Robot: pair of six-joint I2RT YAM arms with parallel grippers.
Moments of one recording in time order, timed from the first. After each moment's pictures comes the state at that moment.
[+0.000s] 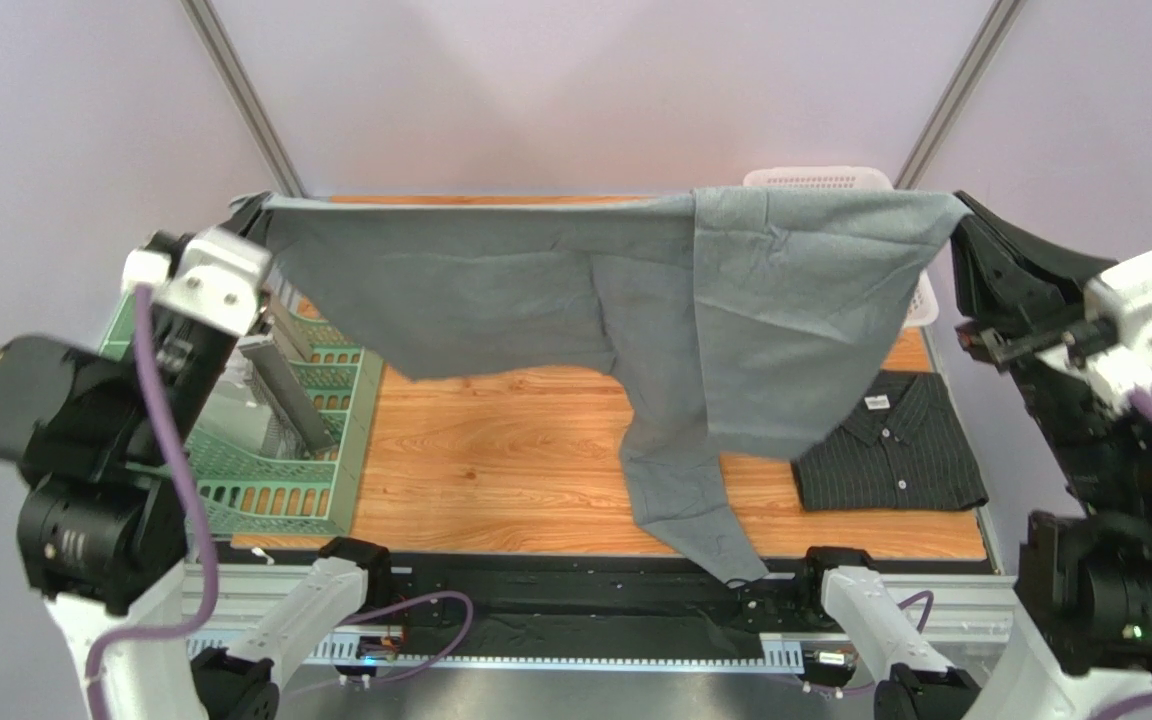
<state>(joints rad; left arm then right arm) -0.21 0.88 1.80 -0.65 0.16 0.56 -0.06 0.88 1.95 -0.57 -0.49 -0.24</state>
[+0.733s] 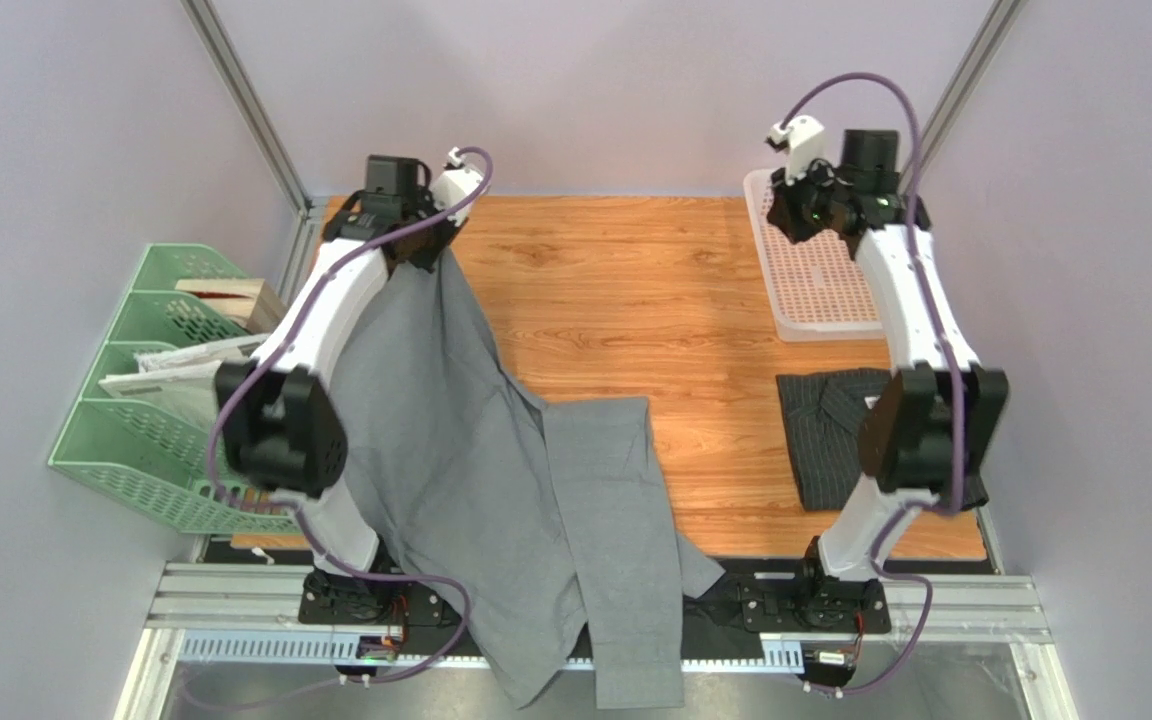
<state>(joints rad) -0.15 1.63 1.54 -0.55 0.12 0.60 -0.03 1.66 1.68 -0.54 -0.43 -0.47</state>
